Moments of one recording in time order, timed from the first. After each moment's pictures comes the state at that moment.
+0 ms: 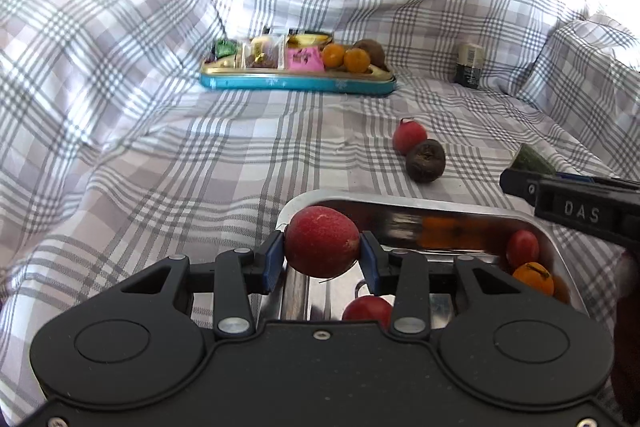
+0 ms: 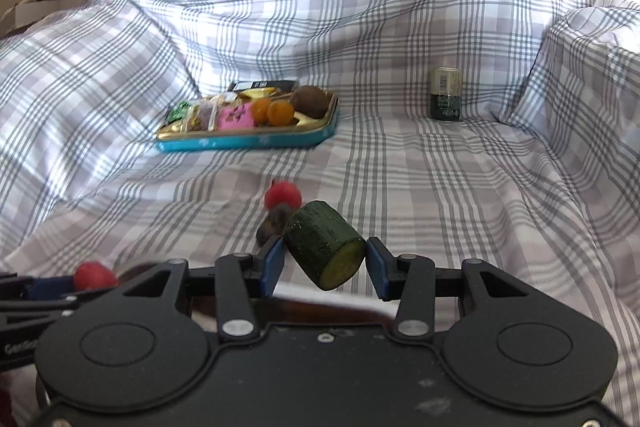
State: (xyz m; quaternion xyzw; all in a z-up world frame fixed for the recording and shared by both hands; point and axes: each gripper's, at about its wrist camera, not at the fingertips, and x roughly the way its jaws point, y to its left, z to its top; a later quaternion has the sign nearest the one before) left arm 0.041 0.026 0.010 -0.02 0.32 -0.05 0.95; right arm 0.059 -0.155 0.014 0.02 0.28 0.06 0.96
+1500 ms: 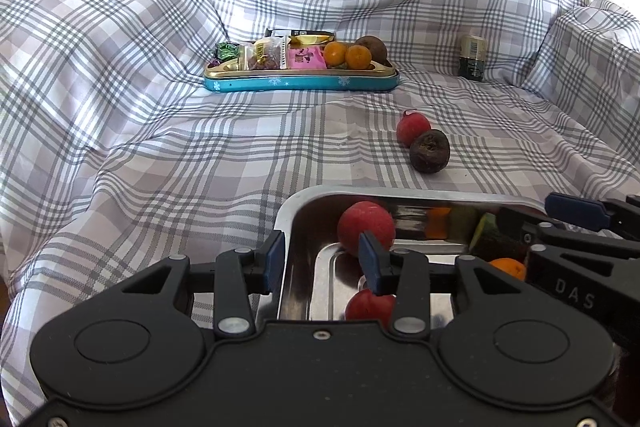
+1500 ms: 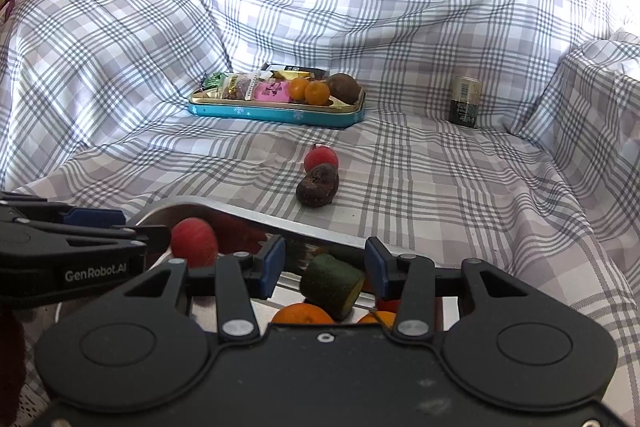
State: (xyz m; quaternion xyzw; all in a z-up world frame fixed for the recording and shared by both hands) left arm 0.036 0.021 0.002 0.00 0.32 -0.03 0.95; right arm 0.022 -0.129 -0.001 -0.04 0.27 0.07 0.96
